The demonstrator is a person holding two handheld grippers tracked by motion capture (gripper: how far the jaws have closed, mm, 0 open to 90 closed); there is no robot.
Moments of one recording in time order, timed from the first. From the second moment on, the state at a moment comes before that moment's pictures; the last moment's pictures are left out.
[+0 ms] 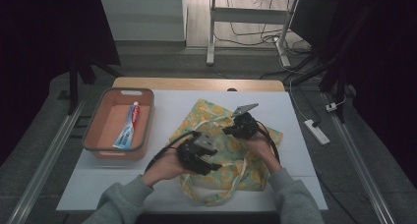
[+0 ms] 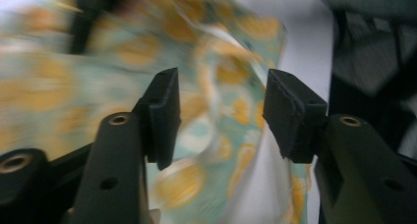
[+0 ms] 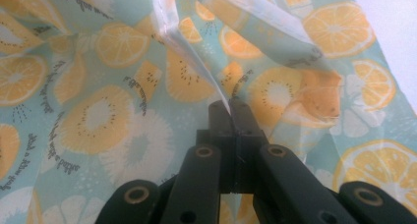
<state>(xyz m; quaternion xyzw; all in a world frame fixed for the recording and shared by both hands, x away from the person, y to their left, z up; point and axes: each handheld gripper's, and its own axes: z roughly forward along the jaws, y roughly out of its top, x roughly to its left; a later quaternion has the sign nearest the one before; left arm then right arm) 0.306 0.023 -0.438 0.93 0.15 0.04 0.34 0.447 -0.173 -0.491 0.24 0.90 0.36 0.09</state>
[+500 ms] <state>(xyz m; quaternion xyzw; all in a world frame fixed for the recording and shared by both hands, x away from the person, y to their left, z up) 0.288 0.010 -0.474 0.95 0.10 -0.04 0.29 0.456 -0.202 -0.481 0.30 0.87 0.37 0.12</state>
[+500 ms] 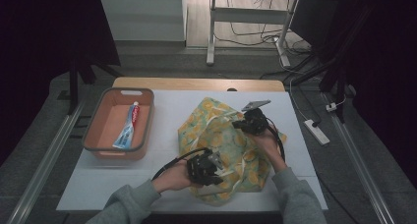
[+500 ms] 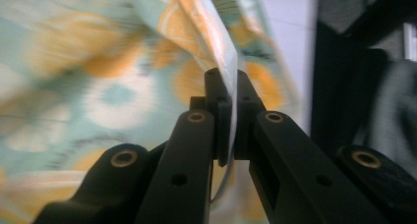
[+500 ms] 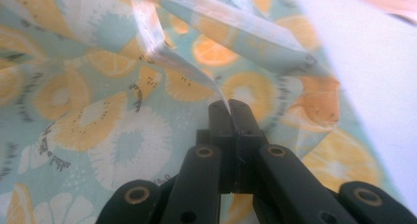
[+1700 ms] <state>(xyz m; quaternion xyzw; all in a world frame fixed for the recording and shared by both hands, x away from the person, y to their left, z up) 0.370 0.139 -0.390 0.84 0.35 0.15 0.39 0.454 -0.209 -0.477 0.32 0.86 0.38 0.11</state>
